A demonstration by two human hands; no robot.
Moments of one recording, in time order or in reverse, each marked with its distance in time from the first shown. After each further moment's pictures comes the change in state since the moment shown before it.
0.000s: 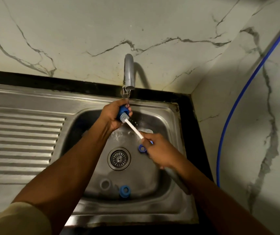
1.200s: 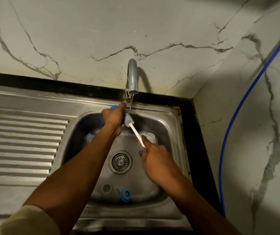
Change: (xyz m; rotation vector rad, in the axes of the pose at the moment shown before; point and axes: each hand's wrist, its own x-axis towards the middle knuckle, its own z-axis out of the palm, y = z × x) left_hand -0.002 -0.008 -0.002 0.211 0.431 0.236; right_hand -0.016 -0.003 0.024 -0.467 0.225 -0.088
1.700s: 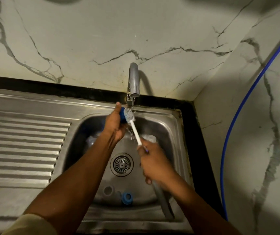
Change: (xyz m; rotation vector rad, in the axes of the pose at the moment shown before) left_hand -0.011 -0.002 -0.007 -0.243 -0.238 -0.112; right_hand -0.002 -0.016 -0.003 0.607 -0.130 0.126
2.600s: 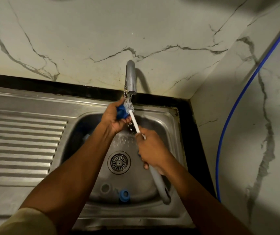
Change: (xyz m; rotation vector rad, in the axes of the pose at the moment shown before) left_hand 0.005 0.014 0.008 -0.057 -0.090 -0.128; right_hand 0.012 -0.018 -0.009 0.021 0.019 -0.008
